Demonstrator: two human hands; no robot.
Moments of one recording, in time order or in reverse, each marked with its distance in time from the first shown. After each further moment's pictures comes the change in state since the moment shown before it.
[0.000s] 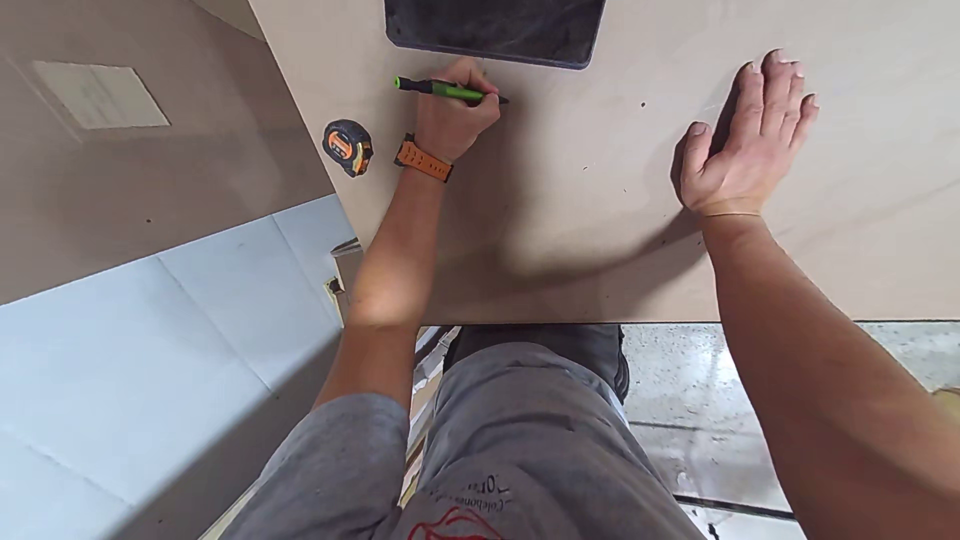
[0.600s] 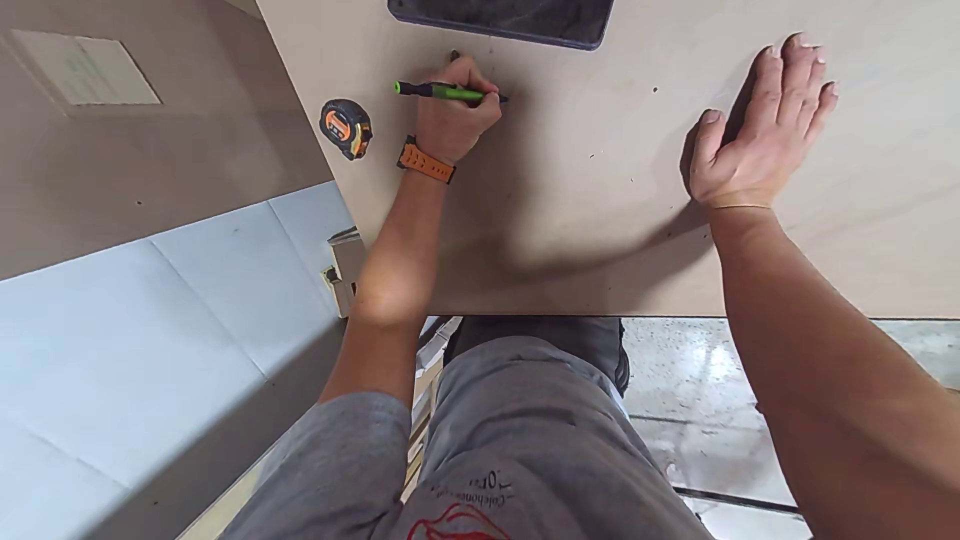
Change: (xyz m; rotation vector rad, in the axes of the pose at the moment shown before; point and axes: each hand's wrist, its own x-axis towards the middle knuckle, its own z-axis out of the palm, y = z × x) left_hand -0.023 -0.005 0.003 -0.030 0.055 0.001; right_hand 0.001 0.002 0.001 -0.012 -0.003 -0.005
